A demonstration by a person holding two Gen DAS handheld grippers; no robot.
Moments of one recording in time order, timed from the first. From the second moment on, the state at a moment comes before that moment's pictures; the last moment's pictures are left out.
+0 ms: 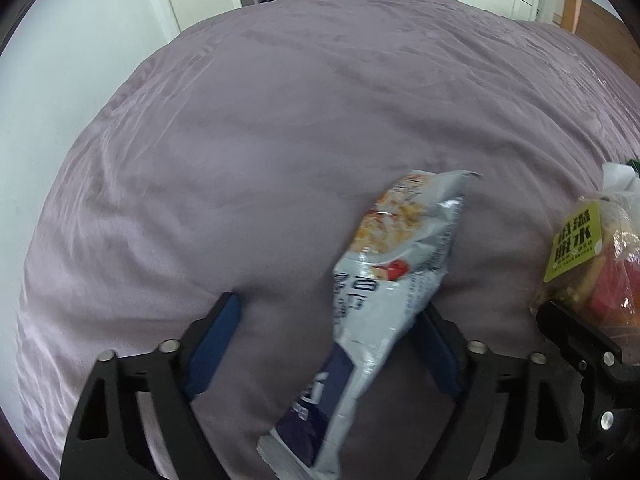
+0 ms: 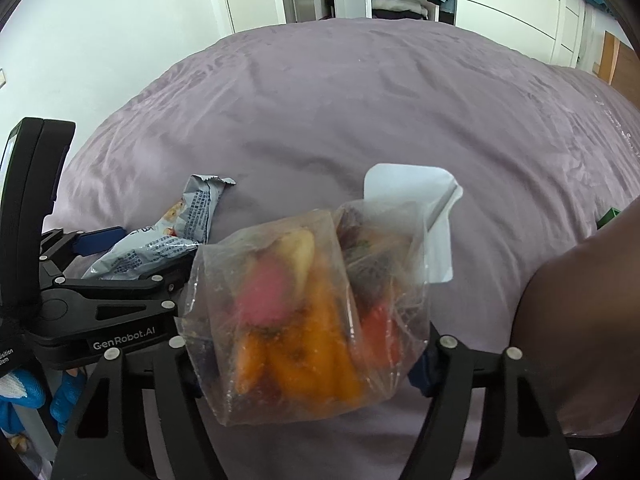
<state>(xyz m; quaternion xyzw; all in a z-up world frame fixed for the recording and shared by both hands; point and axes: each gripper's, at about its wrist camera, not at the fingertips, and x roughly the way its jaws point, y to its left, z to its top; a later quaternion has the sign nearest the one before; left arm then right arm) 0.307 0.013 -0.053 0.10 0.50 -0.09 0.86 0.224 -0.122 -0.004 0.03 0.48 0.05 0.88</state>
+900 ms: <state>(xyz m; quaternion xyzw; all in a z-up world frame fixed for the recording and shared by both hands) 0.240 0.007 -0.005 0.05 0.50 -0.09 0.86 0.153 -0.141 0.063 0.04 0.46 0.11 0.88</state>
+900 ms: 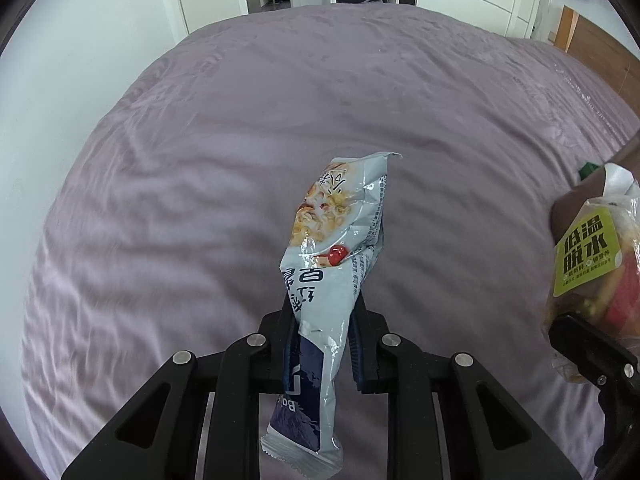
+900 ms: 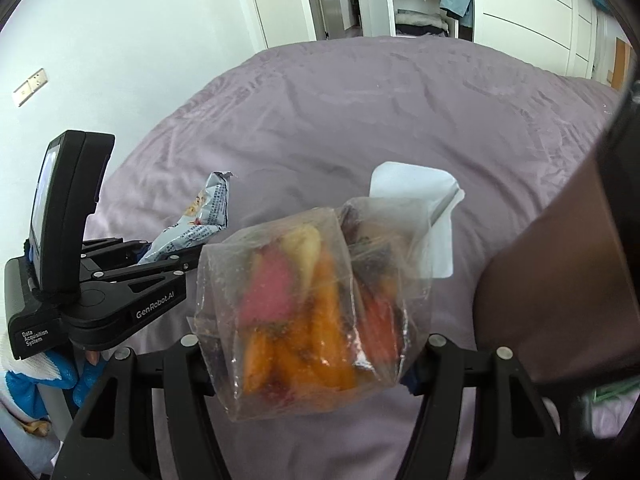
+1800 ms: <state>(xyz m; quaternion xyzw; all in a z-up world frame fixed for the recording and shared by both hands) 0.035 -0.001 0.069 0.04 0.48 -0.10 0.87 -0.054 -0.178 0.131 0.05 0.42 0.08 0.90</state>
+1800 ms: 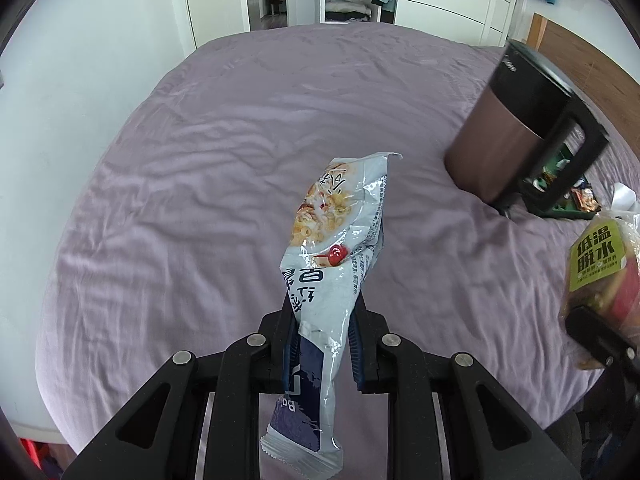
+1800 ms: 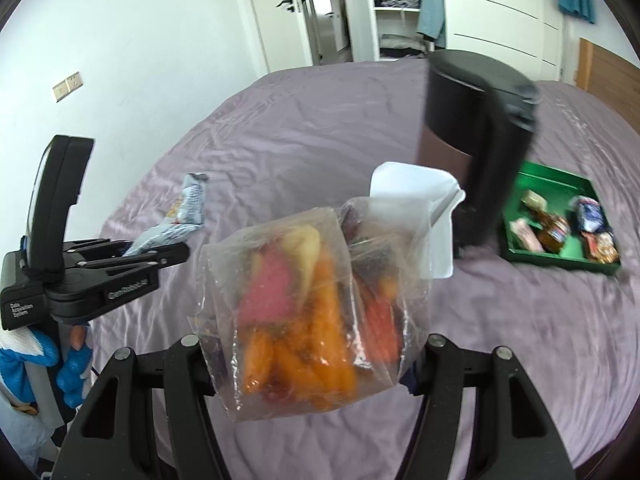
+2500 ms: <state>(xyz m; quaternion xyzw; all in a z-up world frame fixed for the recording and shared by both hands) -0.050 -0.151 0.088 0.14 0.46 -0.21 0.85 -0.146 -0.321 0.135 0.08 0.40 -0.03 0.91</state>
